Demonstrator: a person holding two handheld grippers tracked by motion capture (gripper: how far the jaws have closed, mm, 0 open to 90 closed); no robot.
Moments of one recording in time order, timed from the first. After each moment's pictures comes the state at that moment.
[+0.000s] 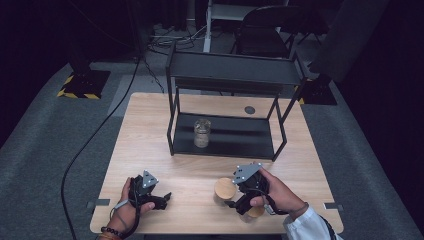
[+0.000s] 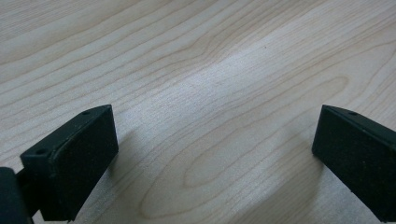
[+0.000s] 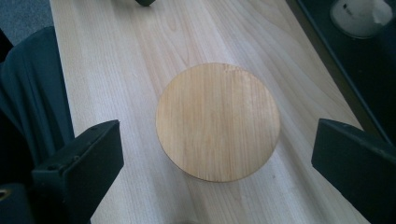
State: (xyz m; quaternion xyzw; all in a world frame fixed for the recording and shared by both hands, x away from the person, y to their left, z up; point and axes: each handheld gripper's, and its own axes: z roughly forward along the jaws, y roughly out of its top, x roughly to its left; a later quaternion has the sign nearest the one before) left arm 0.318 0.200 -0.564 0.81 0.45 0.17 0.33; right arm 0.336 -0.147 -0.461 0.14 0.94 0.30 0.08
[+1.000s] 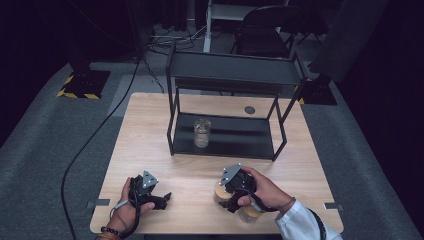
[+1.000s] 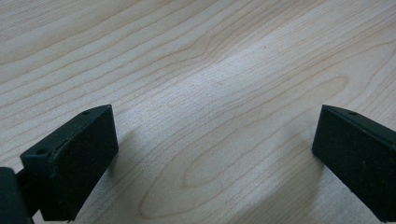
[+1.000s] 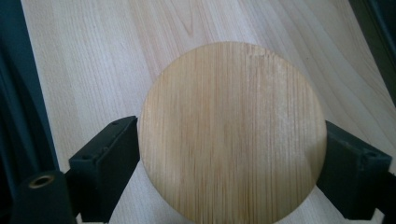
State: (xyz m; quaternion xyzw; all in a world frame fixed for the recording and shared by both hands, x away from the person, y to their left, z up) left arm 0.318 0.200 -0.564 0.81 0.45 0.17 0.33; right arm 0.347 -0.118 -0.484 0.12 0.97 0.22 0.07
